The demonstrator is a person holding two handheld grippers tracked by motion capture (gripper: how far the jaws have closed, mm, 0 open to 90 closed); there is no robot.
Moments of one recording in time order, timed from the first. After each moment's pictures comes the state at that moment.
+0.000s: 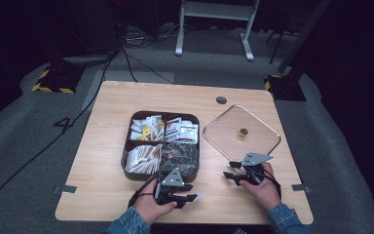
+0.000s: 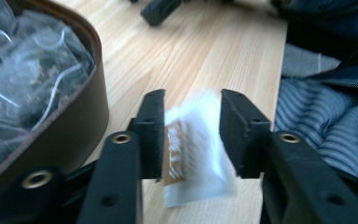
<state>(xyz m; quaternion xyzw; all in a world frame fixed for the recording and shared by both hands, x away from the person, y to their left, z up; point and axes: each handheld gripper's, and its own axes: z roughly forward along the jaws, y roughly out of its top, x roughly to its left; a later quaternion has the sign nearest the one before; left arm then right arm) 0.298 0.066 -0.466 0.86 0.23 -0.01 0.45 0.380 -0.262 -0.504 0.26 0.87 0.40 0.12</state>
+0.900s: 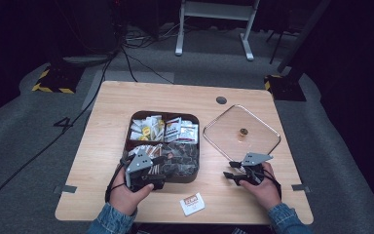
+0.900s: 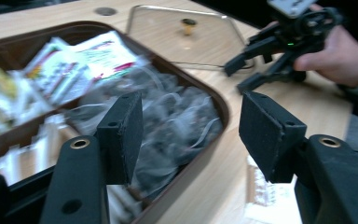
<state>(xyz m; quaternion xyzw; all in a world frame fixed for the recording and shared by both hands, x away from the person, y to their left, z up) 0.305 0.135 -0.422 0.79 0.33 0.13 0.50 0.380 -0.261 -0.504 0.26 0.87 0.40 0.12</state>
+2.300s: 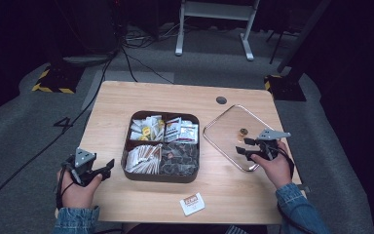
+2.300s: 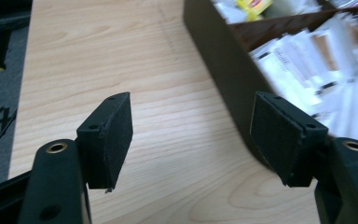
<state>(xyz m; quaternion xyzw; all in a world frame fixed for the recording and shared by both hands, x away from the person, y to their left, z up) 0.312 0.273 -0.462 0.71 0.55 0.24 0.37 0.430 -0.296 -0.456 0.34 0.82 0.42 0.16</state>
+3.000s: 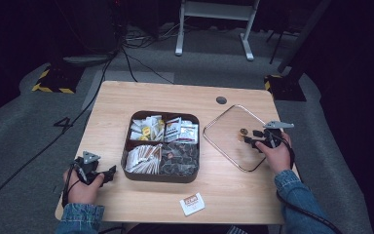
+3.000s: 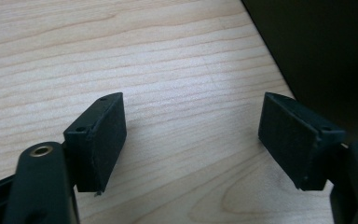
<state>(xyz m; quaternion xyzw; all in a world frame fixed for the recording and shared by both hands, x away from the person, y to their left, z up) 0.331 0.275 -0.501 0.73 0.57 0.20 0.31 0.477 -0.326 -0.474 0.42 0.79 0.40 0.18</state>
